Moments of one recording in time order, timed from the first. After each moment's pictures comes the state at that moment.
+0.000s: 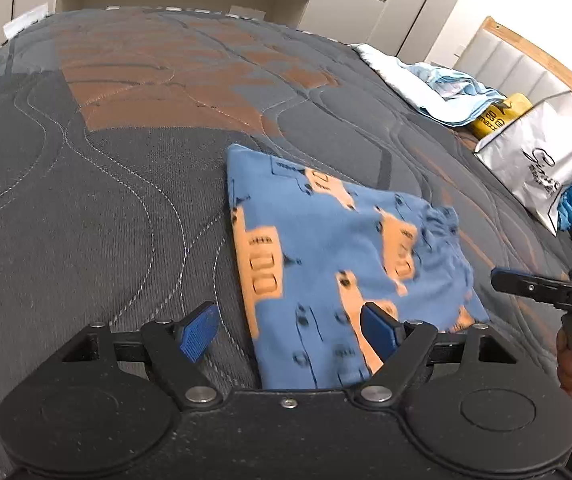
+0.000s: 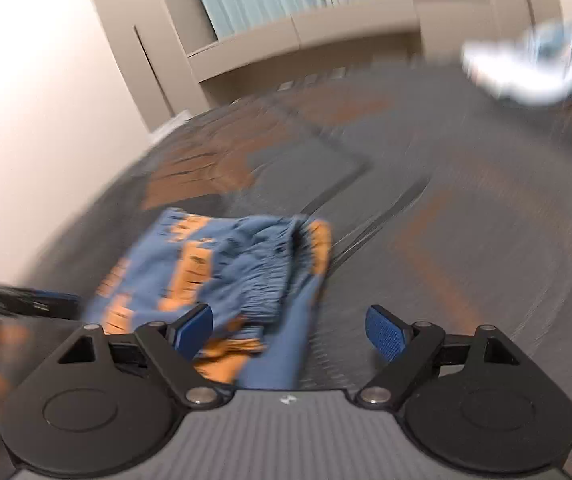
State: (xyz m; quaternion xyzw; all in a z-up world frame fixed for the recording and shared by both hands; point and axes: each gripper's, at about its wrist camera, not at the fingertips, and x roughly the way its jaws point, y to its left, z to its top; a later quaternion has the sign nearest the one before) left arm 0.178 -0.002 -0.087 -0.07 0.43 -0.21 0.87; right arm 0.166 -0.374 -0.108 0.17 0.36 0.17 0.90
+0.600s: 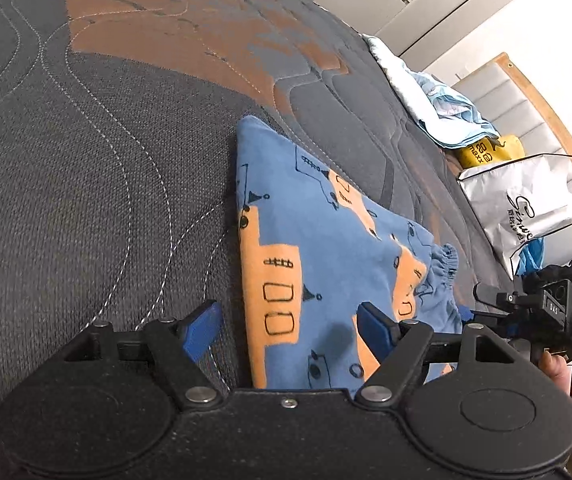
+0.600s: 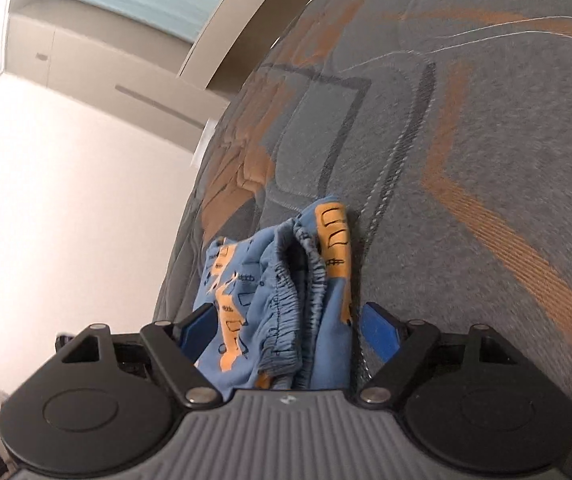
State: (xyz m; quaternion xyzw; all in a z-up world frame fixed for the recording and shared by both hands) left arm 0.241 0.015 -0.132 -0.20 0.49 -0.25 0.81; right arm 0.233 -0.424 -0.156 0.37 0.41 0.26 0.79
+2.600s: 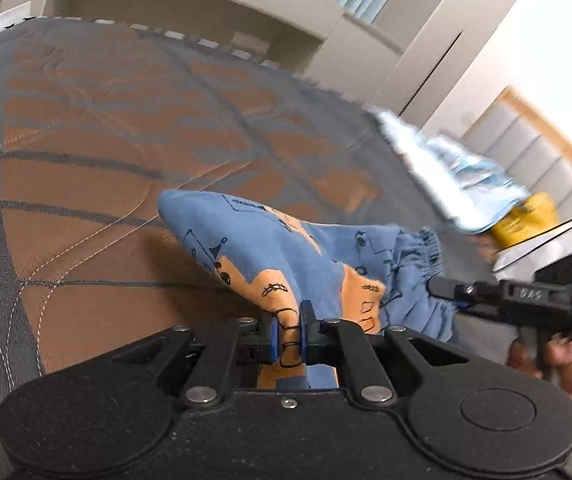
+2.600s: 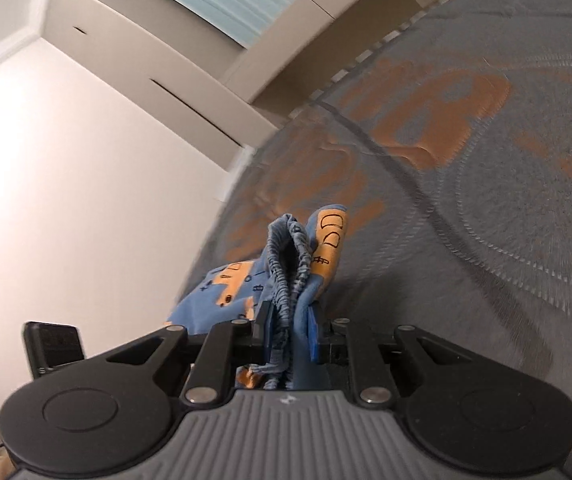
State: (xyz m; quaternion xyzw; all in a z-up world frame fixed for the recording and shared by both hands) left arm 0.443 0.018 -0.080 -0.14 0.40 -0.23 0.87; right arm 0.464 -0.356 -0.109 0.30 0.37 0.29 0.83
